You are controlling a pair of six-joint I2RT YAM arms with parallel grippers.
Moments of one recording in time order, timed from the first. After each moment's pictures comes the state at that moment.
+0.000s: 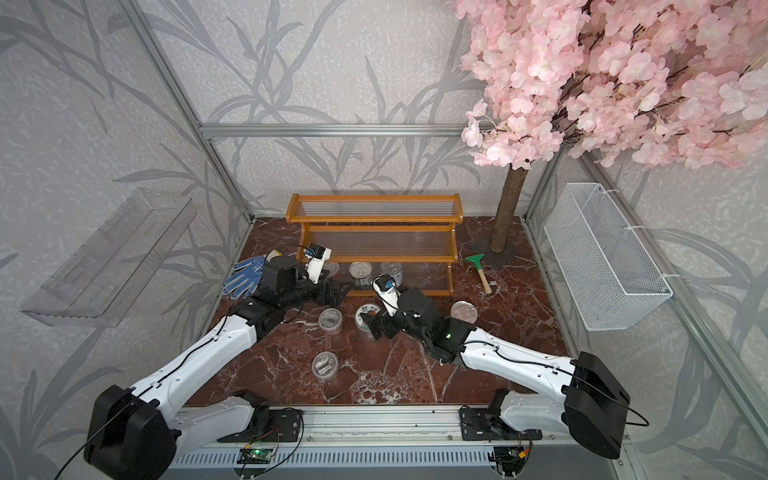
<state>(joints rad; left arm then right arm) -0.37 1.14 0.78 -0.16 0.31 -0.10 0.92 1.21 0.76 0.02 0.11 0.17</state>
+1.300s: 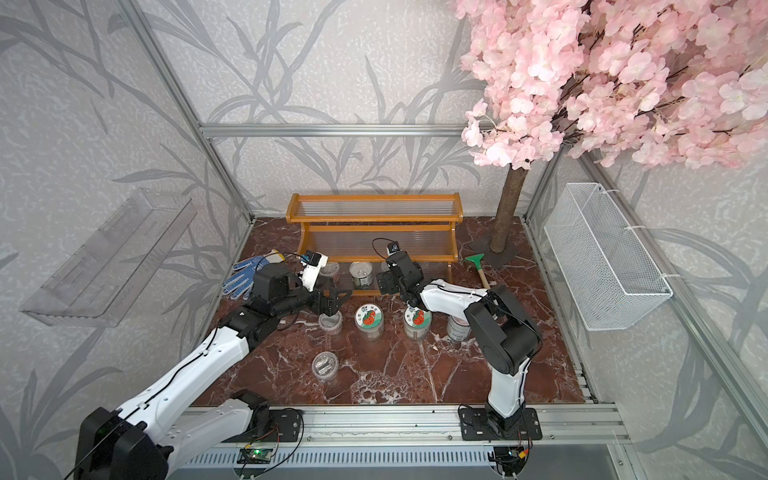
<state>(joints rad) -0.37 1.04 0.72 -0.18 0.39 -0.11 0.66 1.84 1.12 0.03 0.25 0.22</state>
